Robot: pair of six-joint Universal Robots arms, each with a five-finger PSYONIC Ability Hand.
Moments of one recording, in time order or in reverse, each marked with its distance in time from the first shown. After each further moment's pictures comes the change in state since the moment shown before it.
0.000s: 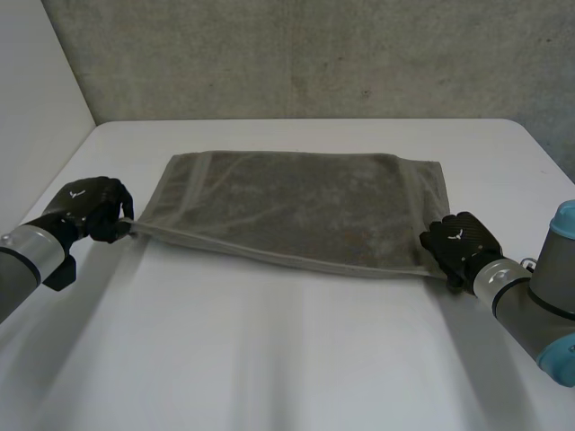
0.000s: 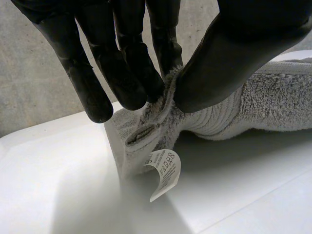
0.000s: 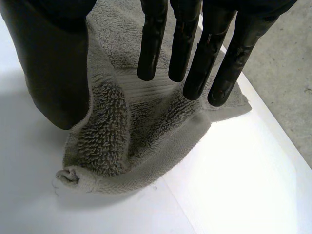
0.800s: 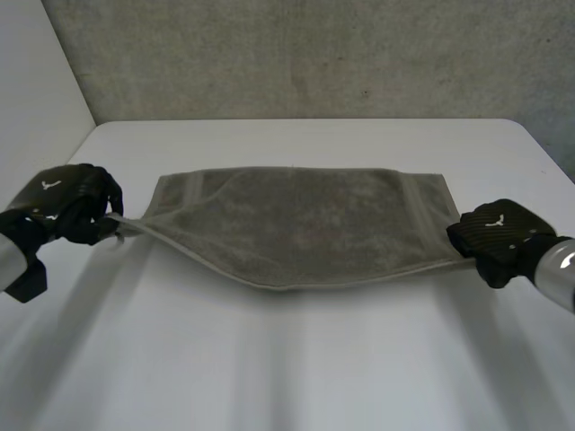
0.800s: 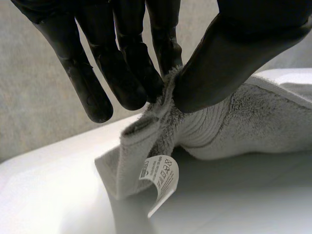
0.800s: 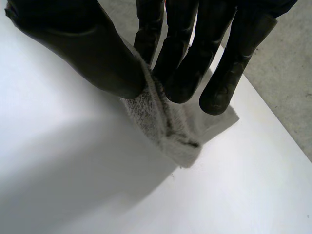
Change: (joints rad) left arm 0.063 0.384 -0.169 -0.179 0.117 0.016; right arm -0.116 -0.361 0.014 0.475 -0.149 -0.057; left_hand 0.000 0.000 0.000 0.000 0.000; right_hand 0.689 0.698 0.688 0.696 0.695
